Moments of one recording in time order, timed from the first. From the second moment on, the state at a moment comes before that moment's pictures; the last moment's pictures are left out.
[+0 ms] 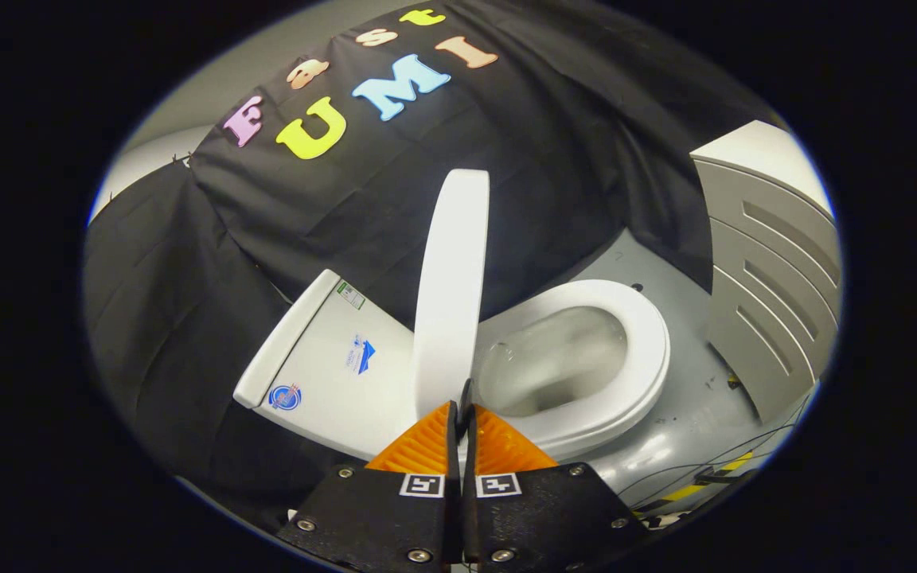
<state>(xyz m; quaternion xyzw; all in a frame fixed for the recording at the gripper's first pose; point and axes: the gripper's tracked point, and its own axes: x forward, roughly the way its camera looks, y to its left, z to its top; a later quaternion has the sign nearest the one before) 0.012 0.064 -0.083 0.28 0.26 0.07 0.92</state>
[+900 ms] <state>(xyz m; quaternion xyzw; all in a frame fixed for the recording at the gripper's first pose) 0.021 0.166 -0.023 0.19 0.21 0.12 0.95</state>
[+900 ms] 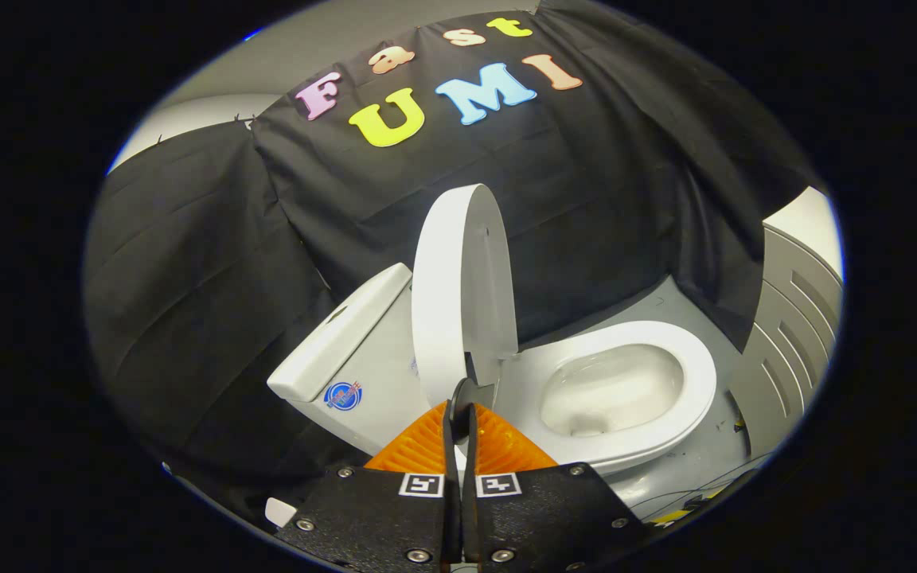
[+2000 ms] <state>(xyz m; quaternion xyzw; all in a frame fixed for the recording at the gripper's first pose) 0.034 0.280 -0.020 0.12 0.20 0.19 0.95</state>
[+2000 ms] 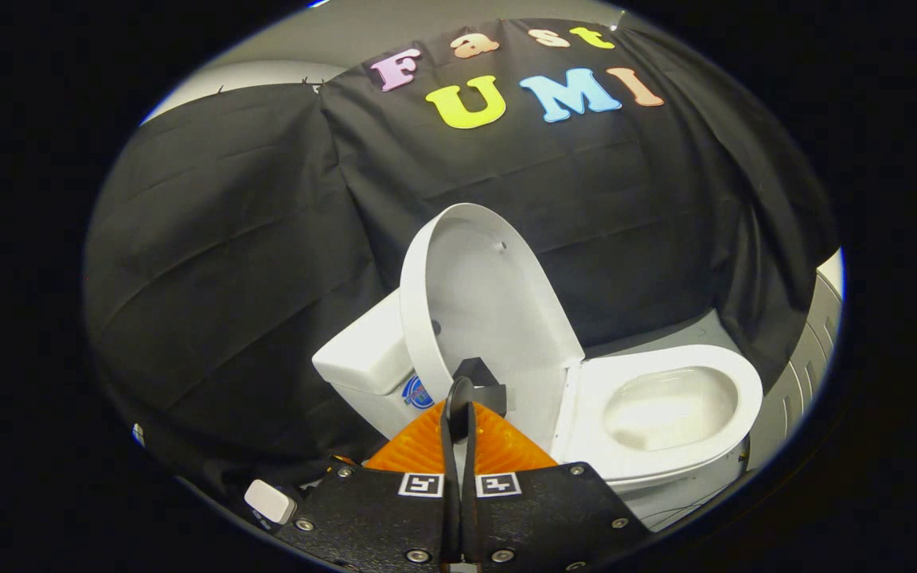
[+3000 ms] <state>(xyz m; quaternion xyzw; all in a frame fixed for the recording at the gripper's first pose) 0.029 0.224 0.045 0.06 0.07 0.18 0.98</state>
